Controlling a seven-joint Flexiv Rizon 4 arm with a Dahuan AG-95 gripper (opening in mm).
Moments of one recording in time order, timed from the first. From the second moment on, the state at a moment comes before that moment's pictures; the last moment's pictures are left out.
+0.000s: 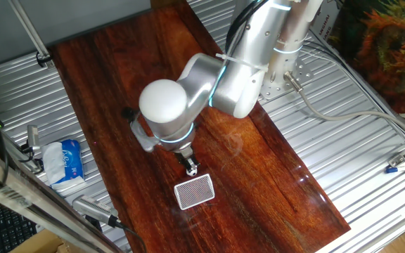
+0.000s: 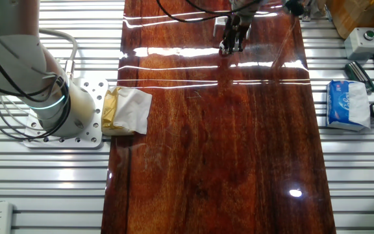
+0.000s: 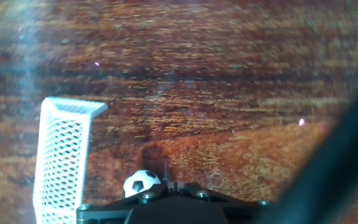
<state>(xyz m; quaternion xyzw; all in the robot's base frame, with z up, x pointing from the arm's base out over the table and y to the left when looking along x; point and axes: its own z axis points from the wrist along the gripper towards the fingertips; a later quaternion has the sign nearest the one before) 0.481 0.198 0.025 0.09 -0.99 0.02 0.06</state>
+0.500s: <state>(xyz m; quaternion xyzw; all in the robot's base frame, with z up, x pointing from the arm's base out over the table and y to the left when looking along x) 0.481 0.197 0.026 0.20 -0.98 -0.01 0.05</state>
